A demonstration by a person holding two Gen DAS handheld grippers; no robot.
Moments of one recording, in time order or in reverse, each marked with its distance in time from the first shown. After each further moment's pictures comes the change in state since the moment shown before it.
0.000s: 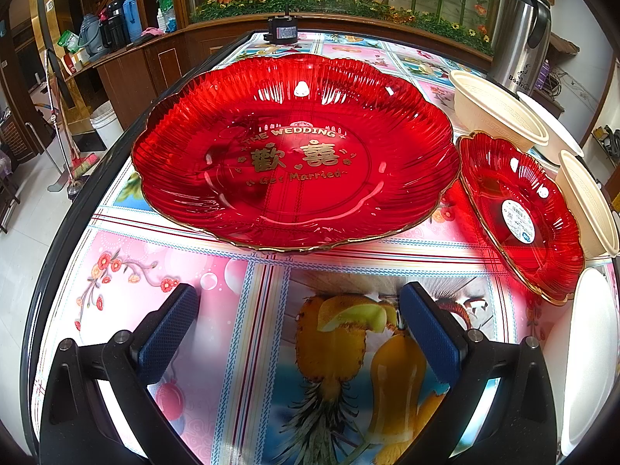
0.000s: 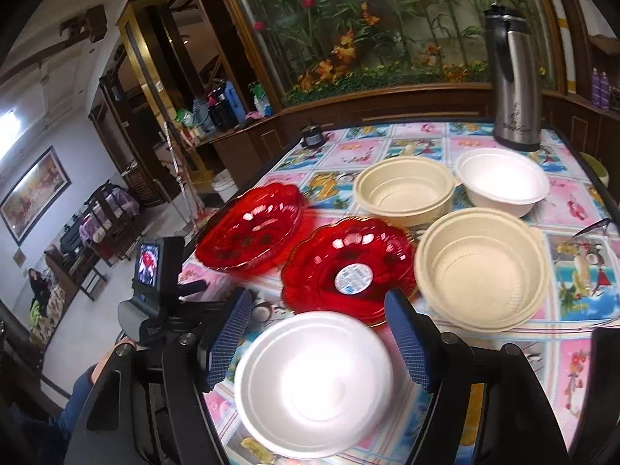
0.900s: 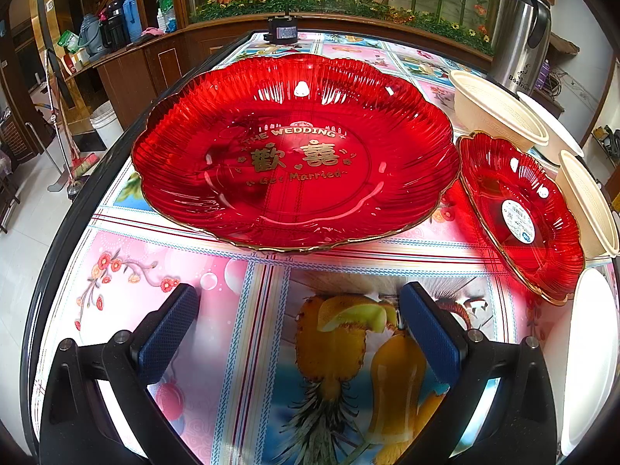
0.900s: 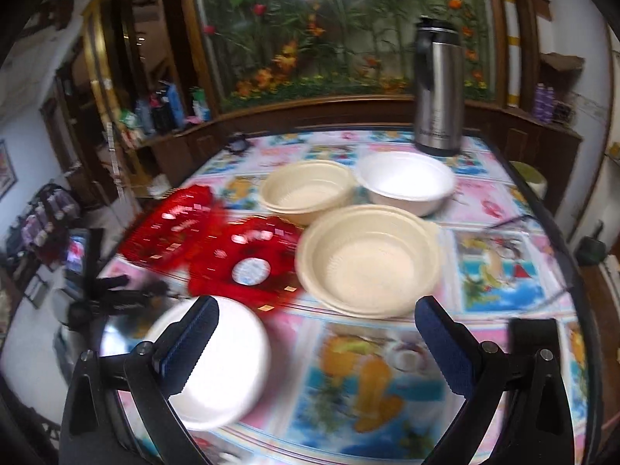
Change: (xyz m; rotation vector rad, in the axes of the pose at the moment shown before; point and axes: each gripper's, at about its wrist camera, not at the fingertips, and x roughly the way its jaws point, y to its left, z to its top) left arm 0.000 0.000 0.000 0.000 0.000 0.000; right arm -0.029 -0.047 -0.013 -0.002 -0.041 -0.245
